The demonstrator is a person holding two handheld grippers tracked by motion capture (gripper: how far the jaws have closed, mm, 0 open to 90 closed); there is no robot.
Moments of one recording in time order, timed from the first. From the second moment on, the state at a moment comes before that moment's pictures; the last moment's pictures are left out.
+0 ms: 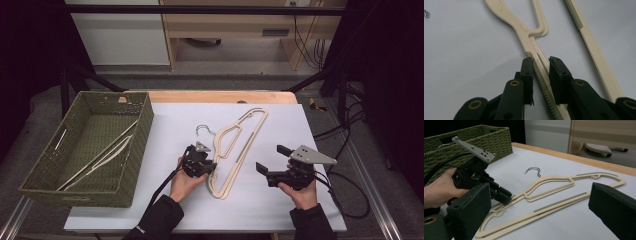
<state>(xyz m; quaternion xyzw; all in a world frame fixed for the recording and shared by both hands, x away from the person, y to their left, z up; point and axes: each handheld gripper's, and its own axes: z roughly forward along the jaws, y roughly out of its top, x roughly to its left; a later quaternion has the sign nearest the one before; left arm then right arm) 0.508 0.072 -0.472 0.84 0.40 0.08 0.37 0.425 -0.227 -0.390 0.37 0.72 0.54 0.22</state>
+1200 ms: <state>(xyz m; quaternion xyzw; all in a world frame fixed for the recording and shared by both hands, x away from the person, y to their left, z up) 0.499 0.088 -0.467 0.84 0.44 0.15 0.30 0.432 -0.214 -0.393 0.36 0.74 0.53 0.21</state>
